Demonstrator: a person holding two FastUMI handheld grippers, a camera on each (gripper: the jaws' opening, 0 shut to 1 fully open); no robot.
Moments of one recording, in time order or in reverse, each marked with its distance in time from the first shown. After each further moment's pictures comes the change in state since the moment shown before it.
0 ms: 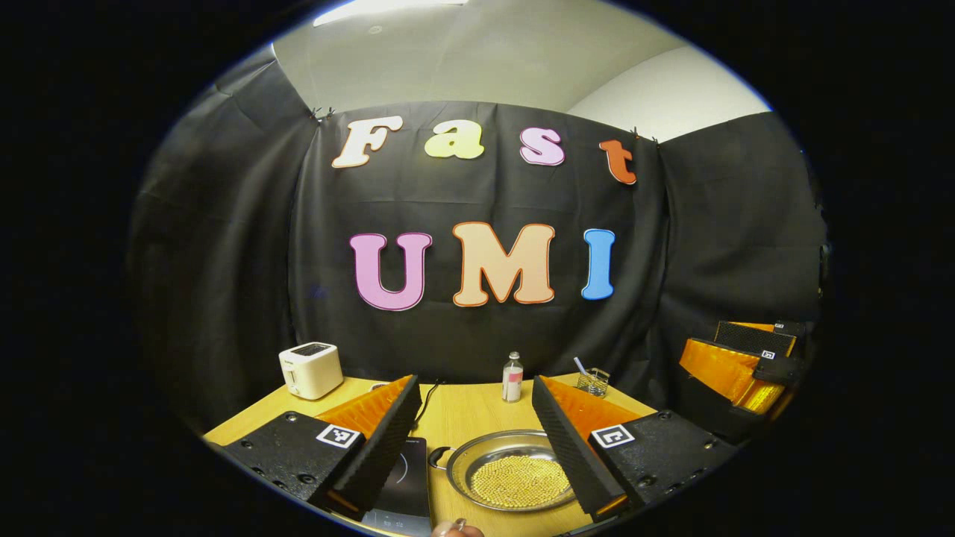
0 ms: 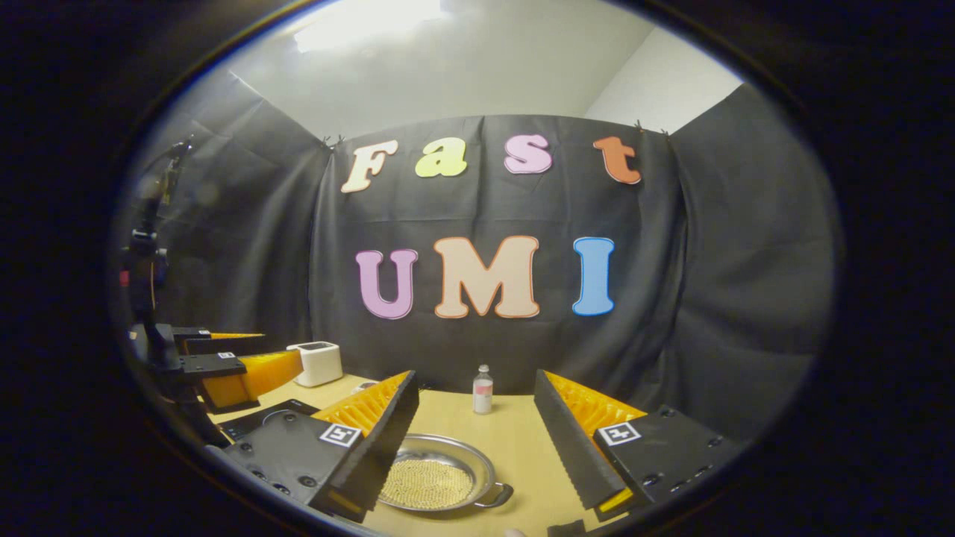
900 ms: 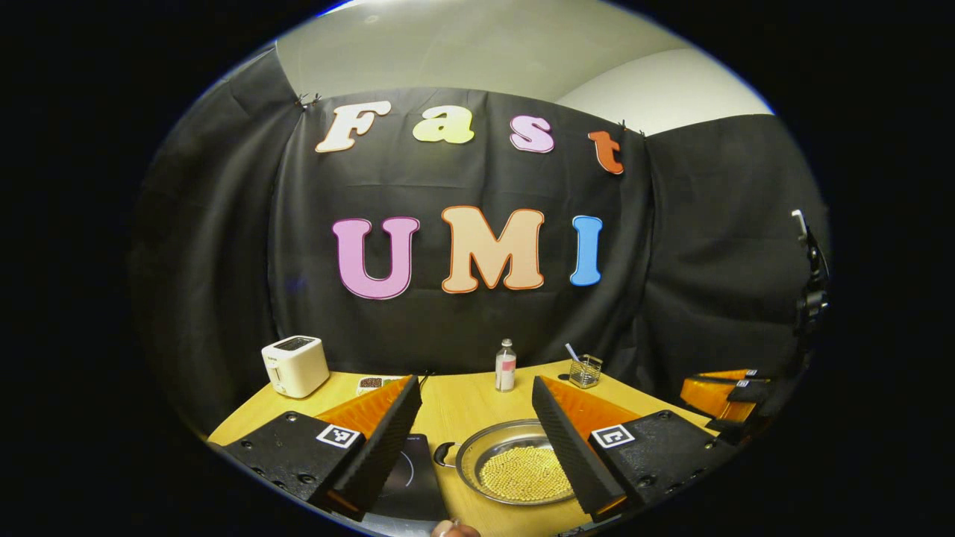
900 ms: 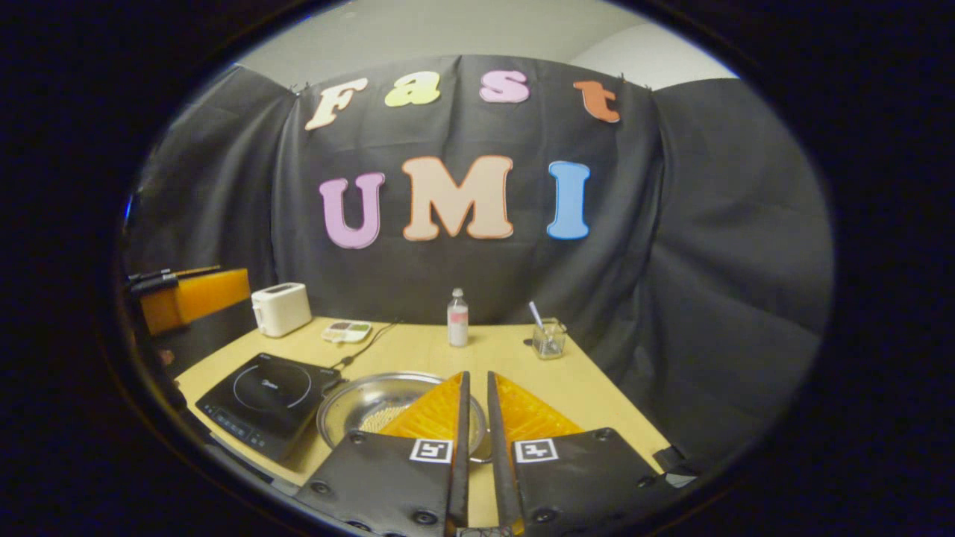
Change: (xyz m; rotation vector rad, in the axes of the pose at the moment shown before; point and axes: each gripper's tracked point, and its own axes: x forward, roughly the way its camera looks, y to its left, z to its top) left arm 0.018 0.028 -0.027 -0.003 0.058 -0.090; right arm -0.003 -0.002 -0.129 -0.001 0.334 -0.130
